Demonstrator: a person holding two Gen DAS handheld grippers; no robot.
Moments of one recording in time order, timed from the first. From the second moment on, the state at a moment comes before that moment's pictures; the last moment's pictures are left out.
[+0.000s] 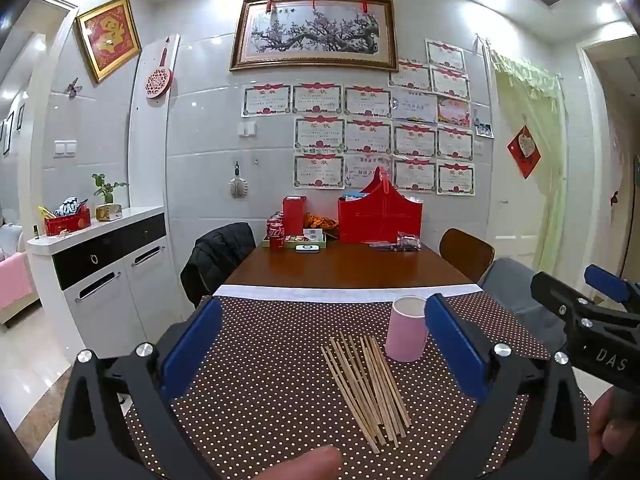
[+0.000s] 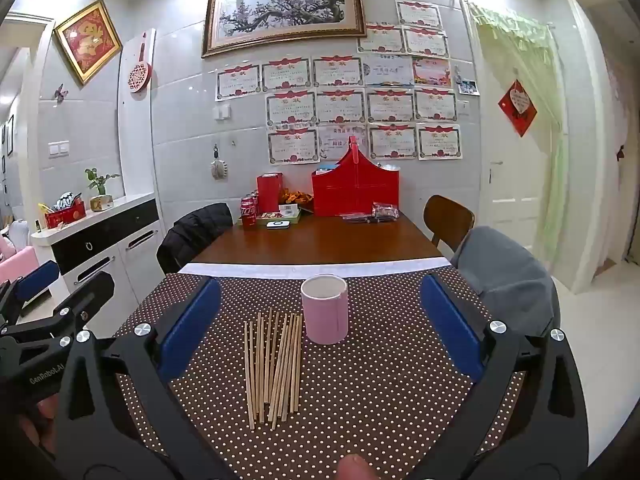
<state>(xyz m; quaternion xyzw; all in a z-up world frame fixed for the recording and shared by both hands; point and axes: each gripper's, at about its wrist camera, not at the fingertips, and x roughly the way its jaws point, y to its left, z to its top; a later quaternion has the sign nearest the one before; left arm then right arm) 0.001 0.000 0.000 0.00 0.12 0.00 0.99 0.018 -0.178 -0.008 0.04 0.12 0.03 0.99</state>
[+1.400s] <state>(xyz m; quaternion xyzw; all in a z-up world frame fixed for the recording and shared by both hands) -0.002 -0.006 0.003 0.00 0.11 0.00 0.99 0.015 -0.177 0.005 0.04 0.11 0.03 0.99</state>
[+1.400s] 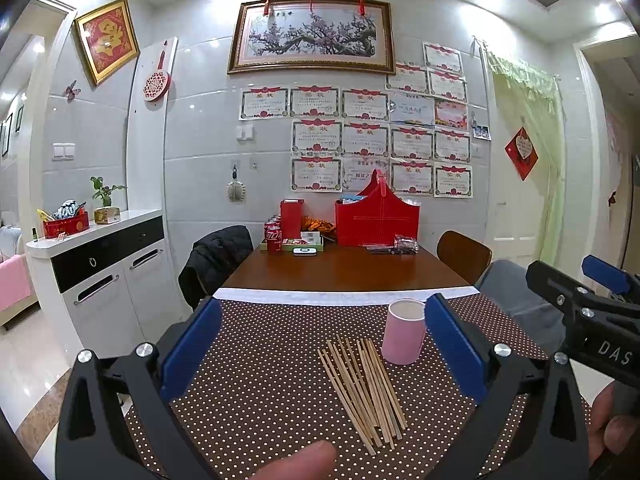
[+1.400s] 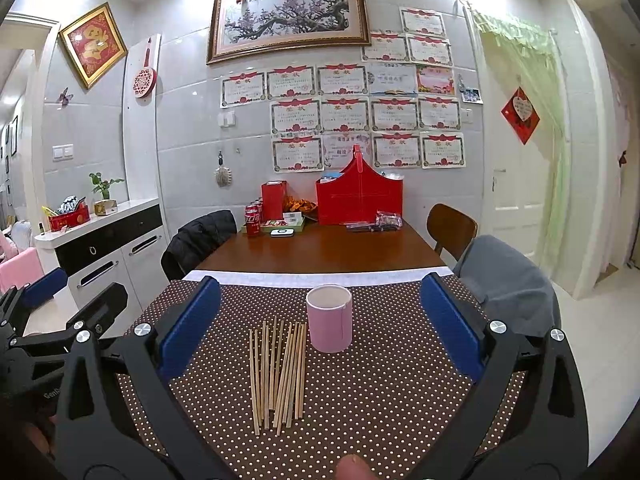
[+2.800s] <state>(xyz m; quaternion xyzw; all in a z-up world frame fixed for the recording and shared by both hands) 0.145 0.018 -0.125 0.01 0.31 0.04 0.95 0.137 -0.192 -0.068 0.03 0.24 0.03 0.97</state>
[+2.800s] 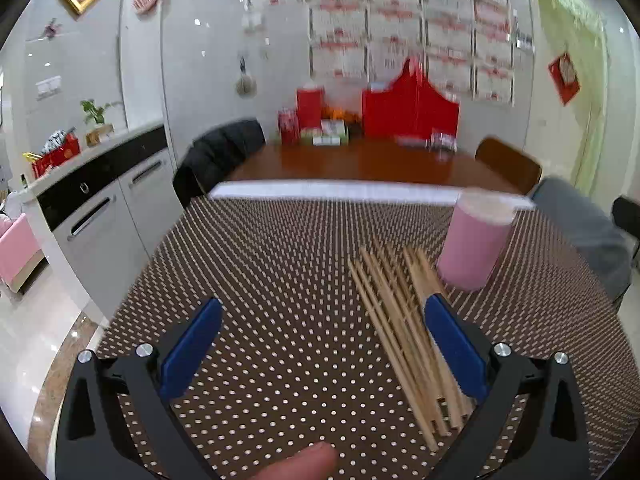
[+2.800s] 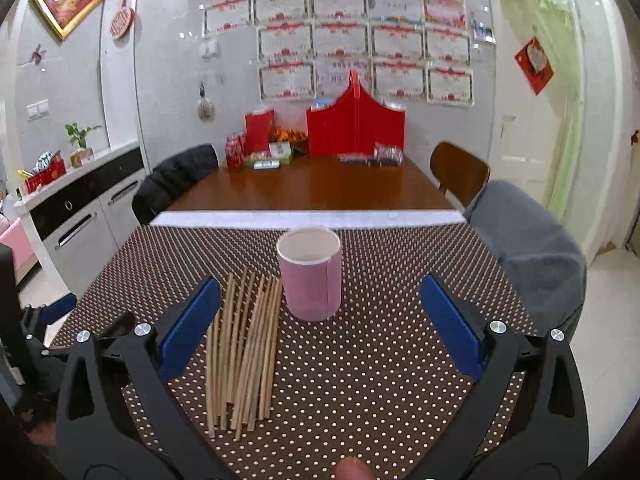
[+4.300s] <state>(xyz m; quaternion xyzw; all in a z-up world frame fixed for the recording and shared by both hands) 0.223 0.030 -0.229 -0.01 0.46 0.03 0.89 0.310 -0.158 -0.218 -0.06 0.48 0.12 0.87</state>
